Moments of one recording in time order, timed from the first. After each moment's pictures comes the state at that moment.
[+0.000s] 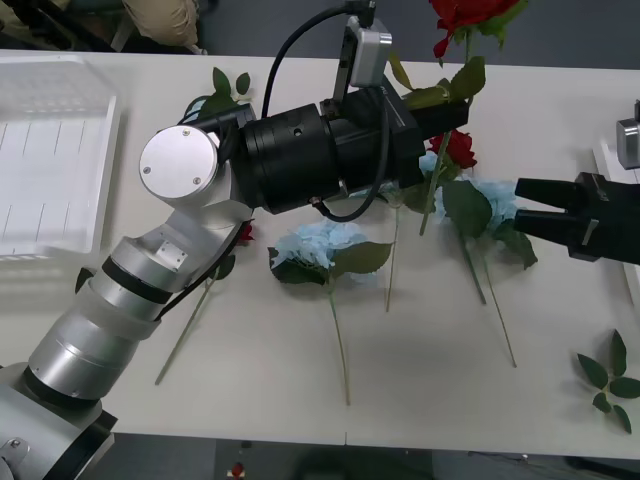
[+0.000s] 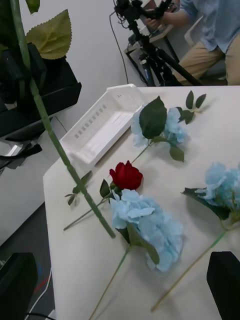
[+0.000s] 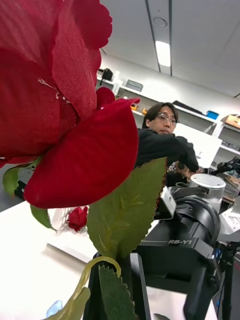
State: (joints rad) right arm -0.11 -0.96 0.07 -1.60 -2.37 1.07 2.68; left arm -0.57 0.24 -0.39 -1.65 1.85 0.71 -2.67
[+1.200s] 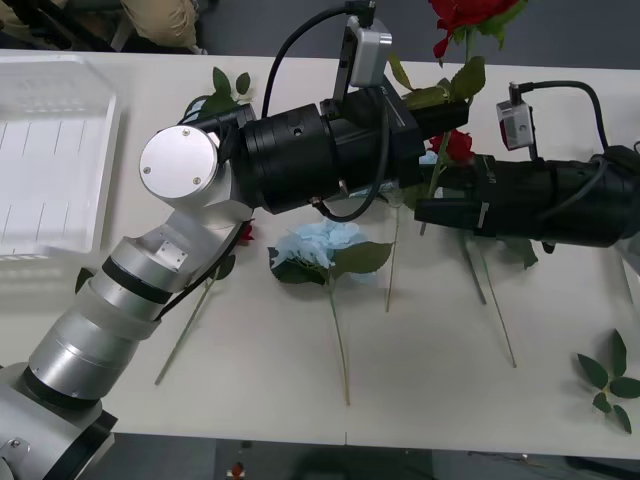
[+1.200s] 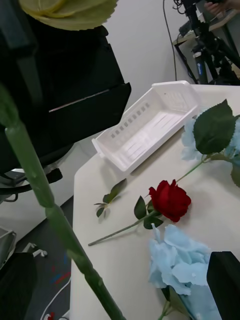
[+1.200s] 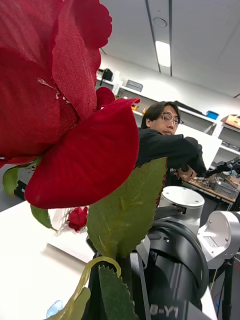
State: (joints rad) right arm -0.39 -0.82 0.32 -1.54 -2.32 1.05 2.68; left arm -0.57 0.24 -0.39 -1.65 1.85 0.71 -2.67
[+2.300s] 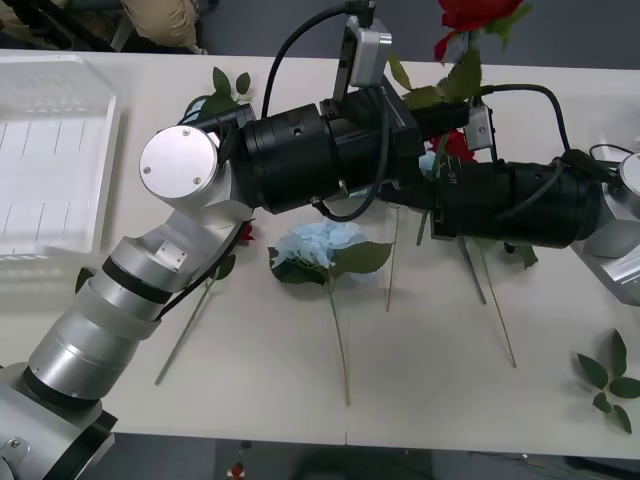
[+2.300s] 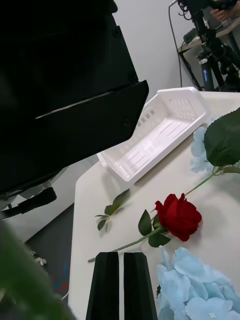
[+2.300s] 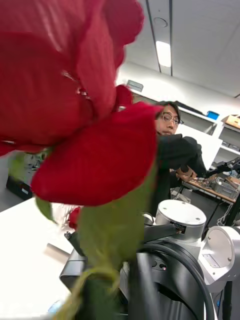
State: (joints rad) right arm -0.41 -0.73 0.35 -1.54 -2.27 0.99 2.68; left arm -0.57 0.24 -0.39 -1.65 1.85 0.71 -2.67
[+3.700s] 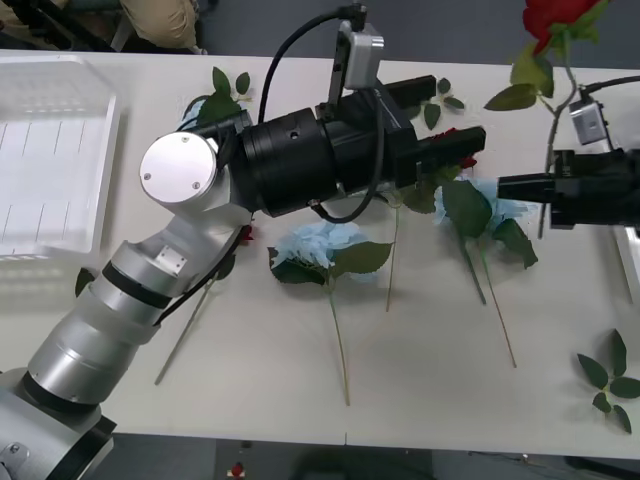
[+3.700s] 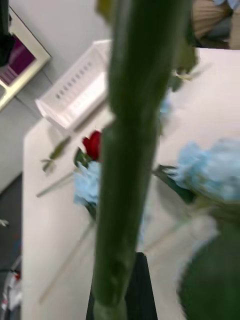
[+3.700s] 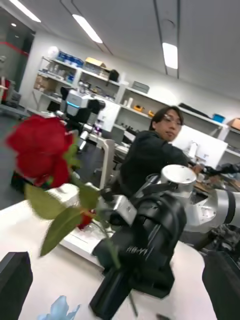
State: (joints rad) right arm -0.42 -0.91 0.14 -1.28 -2.12 1.25 2.68; left arm -0.55 0.24 -0.39 -1.65 1.86 0.67 -2.67
